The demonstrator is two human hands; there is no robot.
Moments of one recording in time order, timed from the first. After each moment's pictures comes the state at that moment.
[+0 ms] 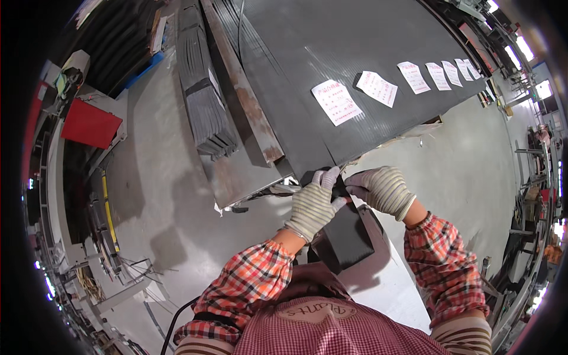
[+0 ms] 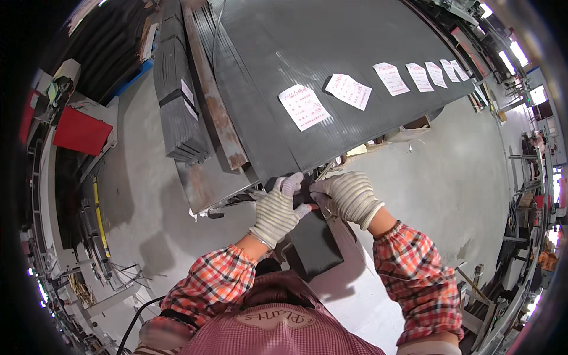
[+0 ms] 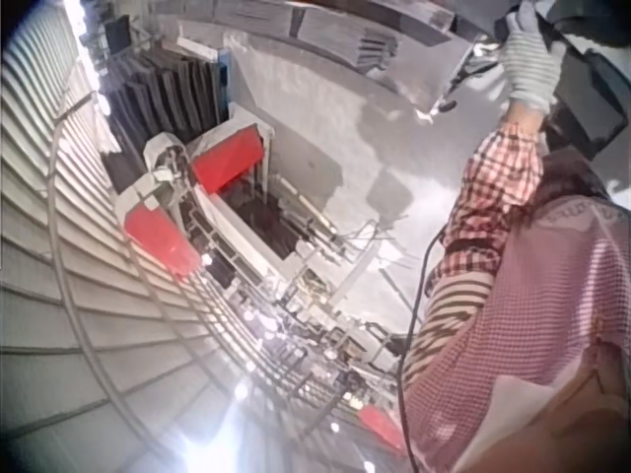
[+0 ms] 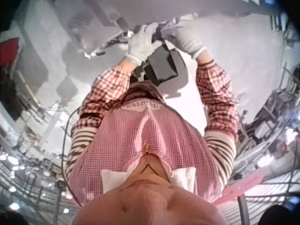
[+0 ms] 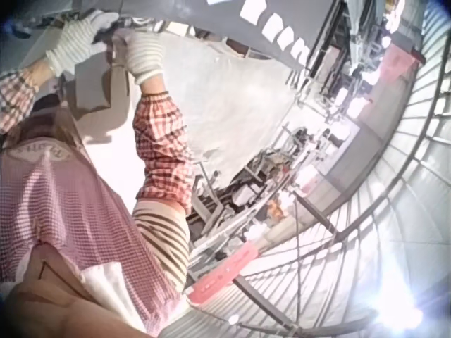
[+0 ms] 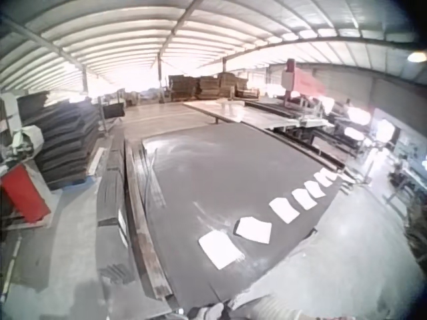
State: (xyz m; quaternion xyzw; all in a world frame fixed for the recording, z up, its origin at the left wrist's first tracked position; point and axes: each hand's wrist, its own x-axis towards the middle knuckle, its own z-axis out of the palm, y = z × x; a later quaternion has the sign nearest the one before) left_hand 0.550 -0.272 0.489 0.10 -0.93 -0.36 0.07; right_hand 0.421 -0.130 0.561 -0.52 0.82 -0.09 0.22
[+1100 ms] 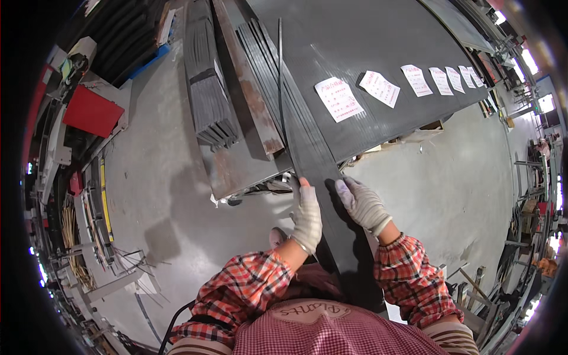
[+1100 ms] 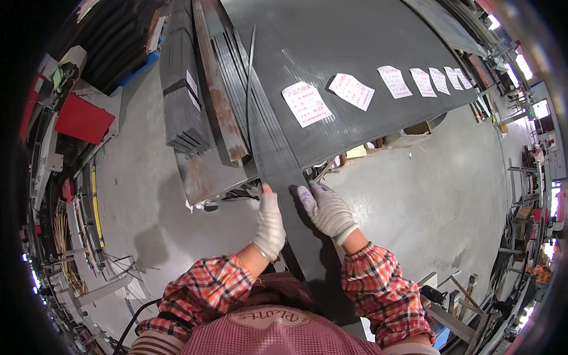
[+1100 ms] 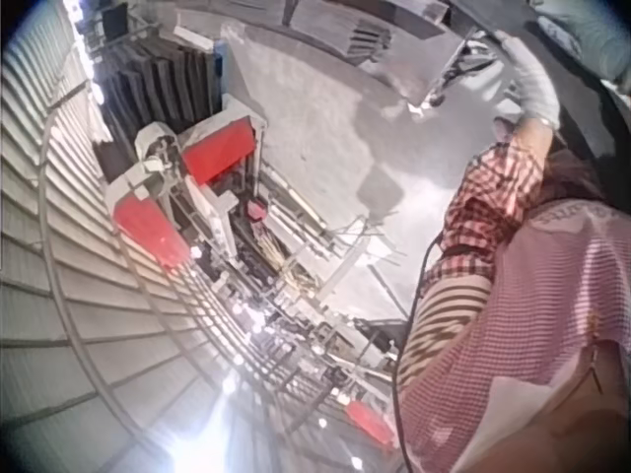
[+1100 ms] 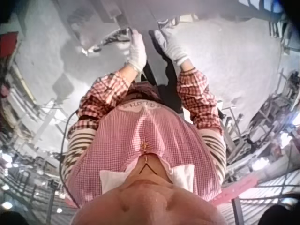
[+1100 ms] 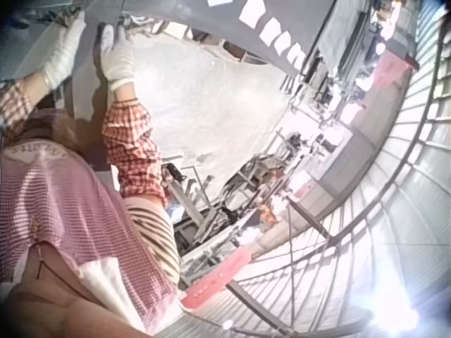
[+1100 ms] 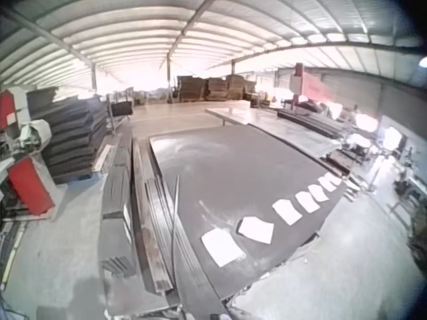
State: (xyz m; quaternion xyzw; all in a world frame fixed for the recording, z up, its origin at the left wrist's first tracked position) left_hand 0.577 -0.232 0.471 0.44 -0.61 -0.65 0.11; right_hand 0.478 -0.126 0.526 -0.31 0.88 -0.30 0.19
